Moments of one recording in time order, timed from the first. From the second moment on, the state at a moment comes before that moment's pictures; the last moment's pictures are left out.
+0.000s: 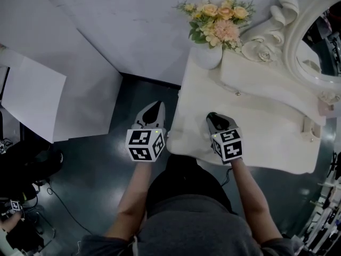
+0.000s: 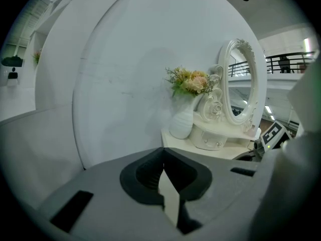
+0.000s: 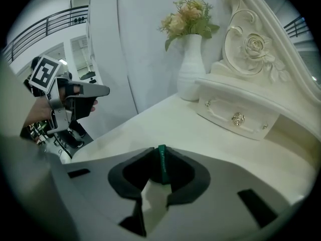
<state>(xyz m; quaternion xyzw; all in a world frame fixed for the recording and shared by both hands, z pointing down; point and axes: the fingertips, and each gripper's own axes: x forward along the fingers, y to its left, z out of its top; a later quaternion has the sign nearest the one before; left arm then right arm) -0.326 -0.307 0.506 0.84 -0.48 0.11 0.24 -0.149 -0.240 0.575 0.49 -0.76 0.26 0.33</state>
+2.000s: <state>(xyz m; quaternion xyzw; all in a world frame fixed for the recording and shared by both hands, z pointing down) -0.093 -0.241 0.445 0.96 -0.18 0.13 0.15 0.016 -0.132 0.487 0.75 -0.58 0.27 0.16</state>
